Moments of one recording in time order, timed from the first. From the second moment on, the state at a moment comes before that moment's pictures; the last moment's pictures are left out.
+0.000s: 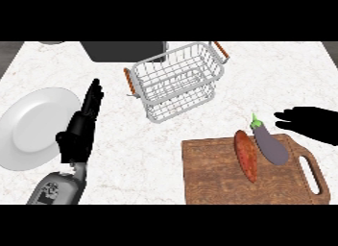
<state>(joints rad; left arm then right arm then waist) -0.19 0.18 -0.23 -1.52 -0.01 0.33 0.04 -0.21 -0.79 0.04 -1.88 0.50 0.86 -0.27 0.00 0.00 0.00</state>
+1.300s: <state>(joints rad) -0.12 0.12 -0.17 -1.58 -0.08 0.26 0.05 -0.26 -0.66 0.15 -1.58 0.79 0.62 -0.47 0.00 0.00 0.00</state>
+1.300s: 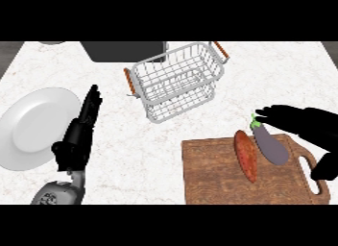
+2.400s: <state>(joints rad) -0.18 0.07 -0.11 -1.53 -0.12 0.22 0.06 -0.27 -0.53 0.24 -1.52 0.90 0.63 -0.44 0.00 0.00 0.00</state>
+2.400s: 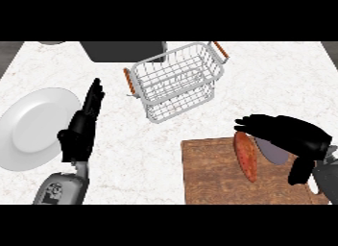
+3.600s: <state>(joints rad) -0.15 0.04 -0.08 -1.56 -0.15 0.18 0.05 -0.23 -0.38 0.20 -1.41 0.99 0.56 -0.50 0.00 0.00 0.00</state>
